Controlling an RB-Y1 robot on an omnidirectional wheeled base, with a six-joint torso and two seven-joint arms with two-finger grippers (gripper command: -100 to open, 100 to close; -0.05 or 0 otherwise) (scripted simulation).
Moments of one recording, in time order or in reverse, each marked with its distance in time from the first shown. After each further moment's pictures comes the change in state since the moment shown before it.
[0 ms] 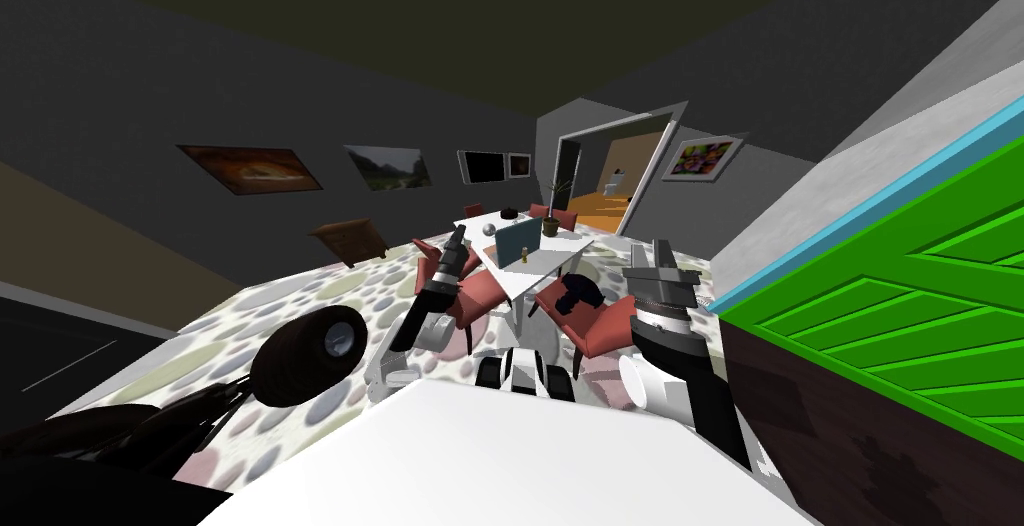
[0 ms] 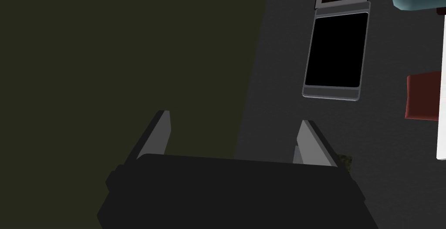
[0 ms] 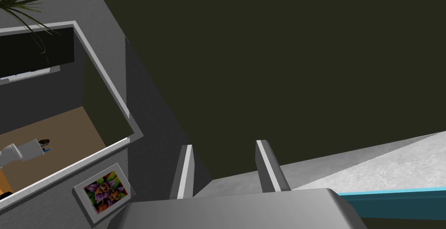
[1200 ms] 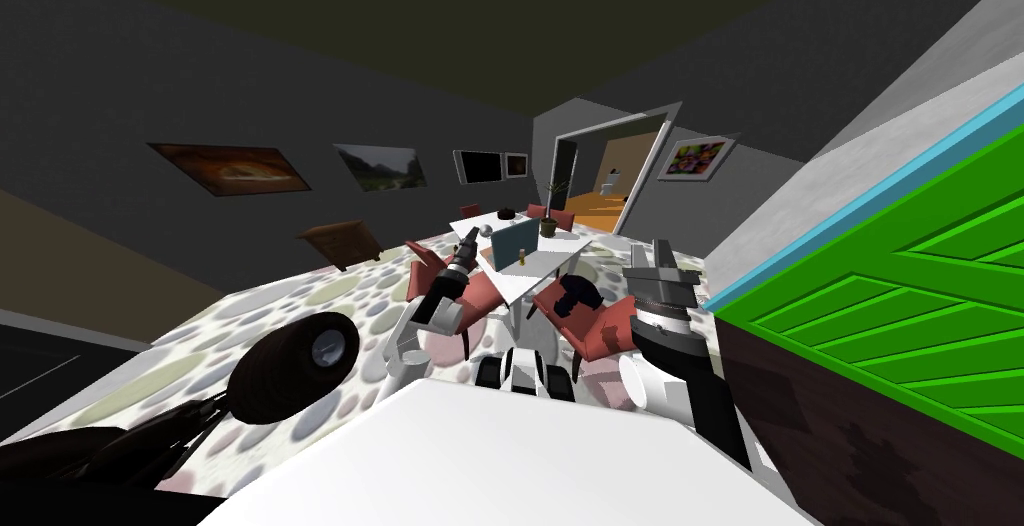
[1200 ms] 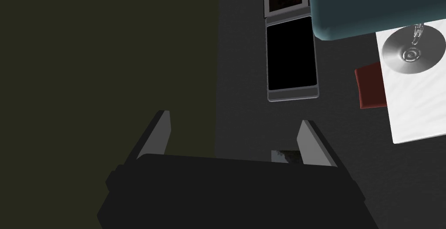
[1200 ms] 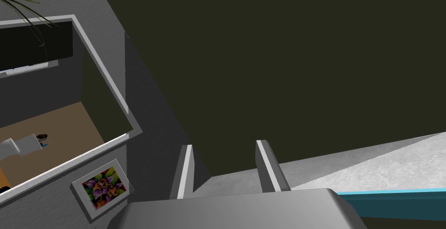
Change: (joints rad) left arm -0.125 -0.006 -0.021 0.045 -0.068 0.290 -0.041; right arm 0.000 0.000 0.000 0.000 0.000 0.000 0.000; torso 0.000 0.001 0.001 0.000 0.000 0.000
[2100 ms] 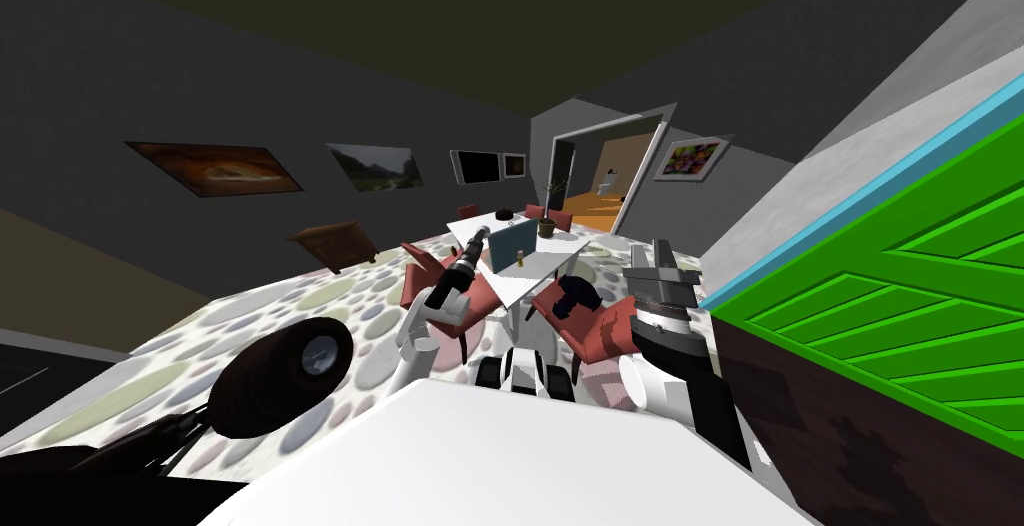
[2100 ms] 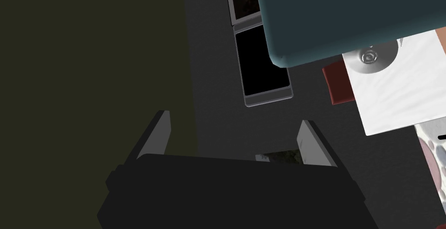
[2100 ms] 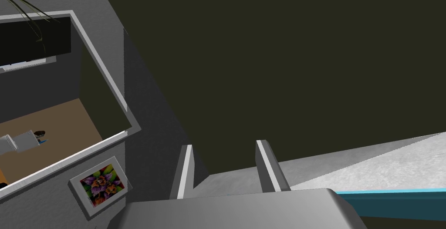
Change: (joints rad) left arm -0.091 -0.018 -0.018 0.037 -0.053 0.211 -0.030; right arm 0.000 0.000 0.000 0.000 0.000 0.000 0.000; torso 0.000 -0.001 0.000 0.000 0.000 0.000
